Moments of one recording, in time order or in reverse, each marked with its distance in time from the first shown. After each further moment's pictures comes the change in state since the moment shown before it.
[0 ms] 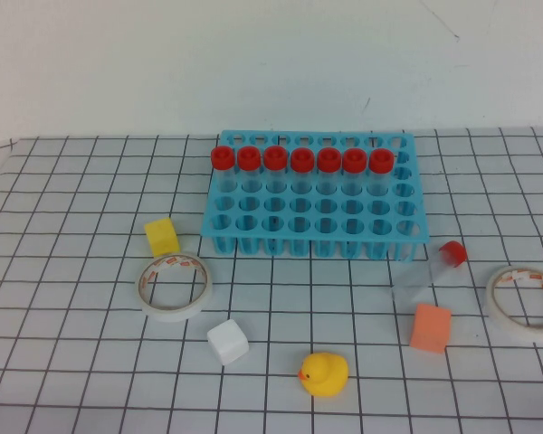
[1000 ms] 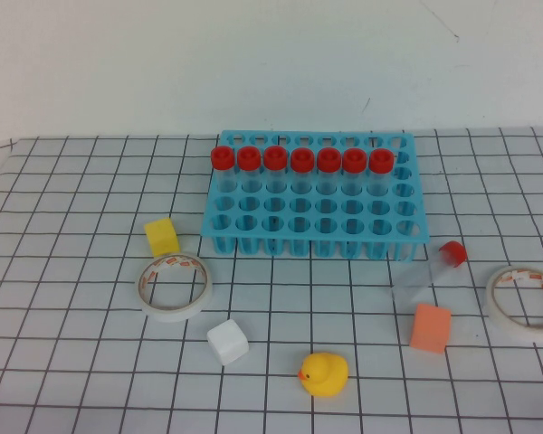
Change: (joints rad) right arm 0.000 0.000 0.000 0.000 0.000 0.000; left arm 0.000 0.000 0.000 0.008 -0.003 0.010
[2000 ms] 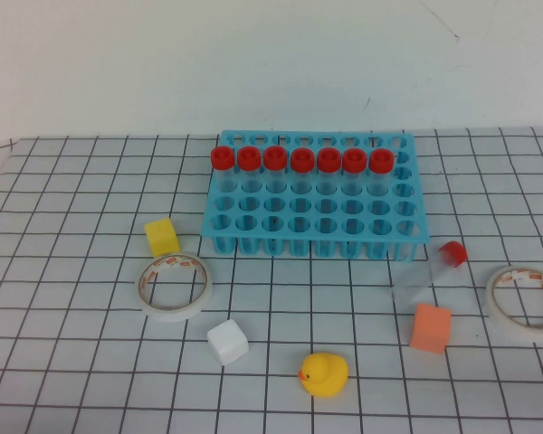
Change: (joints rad) right arm 0.000 0.000 0.011 -0.069 -0.412 -0.066; left arm 0.000 0.000 0.002 0.006 -0.237 -0.009
